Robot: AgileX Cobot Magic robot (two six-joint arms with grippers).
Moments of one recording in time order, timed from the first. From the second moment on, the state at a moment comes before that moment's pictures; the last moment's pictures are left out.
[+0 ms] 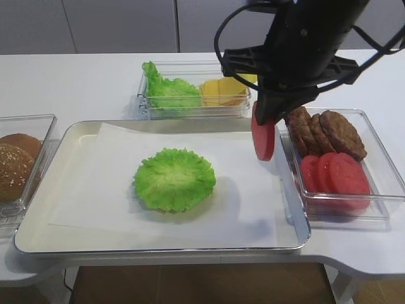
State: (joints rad) left arm -0.05 -0.02 -0.49 0.09 1.19 -0.06; right arm 0.56 1.61 -1.42 0.14 1.18 0.35
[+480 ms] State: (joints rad) left arm -0.05 -0.02 -0.49 0.09 1.19 -0.06; right arm 0.59 1.62 -1.42 0.23 1.02 0.18
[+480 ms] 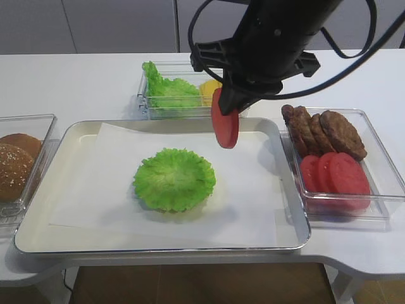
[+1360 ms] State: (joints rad) left arm -0.05 -0.02 -0.49 0.09 1.19 -0.06; right arm 0.67 1.79 -1.58 0.13 1.11 0.13
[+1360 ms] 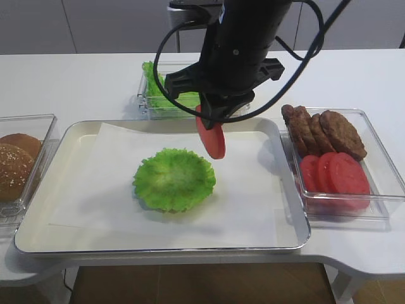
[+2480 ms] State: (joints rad) left arm -0.05 -0.02 -0.49 0.09 1.19 -0.06; right arm 0.67 1.85 -1.58 0.14 1.08 0.16
